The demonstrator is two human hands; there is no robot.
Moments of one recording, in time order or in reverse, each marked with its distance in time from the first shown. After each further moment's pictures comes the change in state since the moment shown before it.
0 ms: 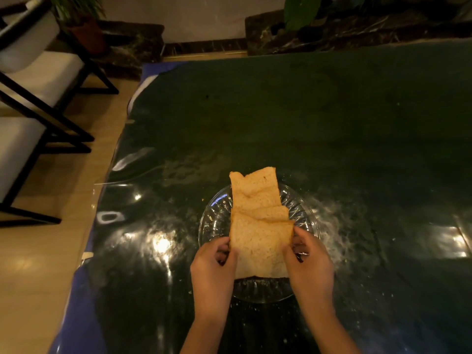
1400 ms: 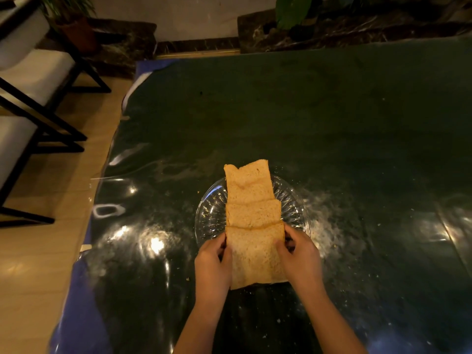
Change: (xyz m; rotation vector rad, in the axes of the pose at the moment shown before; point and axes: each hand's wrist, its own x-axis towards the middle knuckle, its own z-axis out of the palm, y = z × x) left_hand -0.006 -0.018 0.005 0.052 -0.164 0.077; right_hand 0.000 0.018 0.000 -0.134 -0.163 -0.015
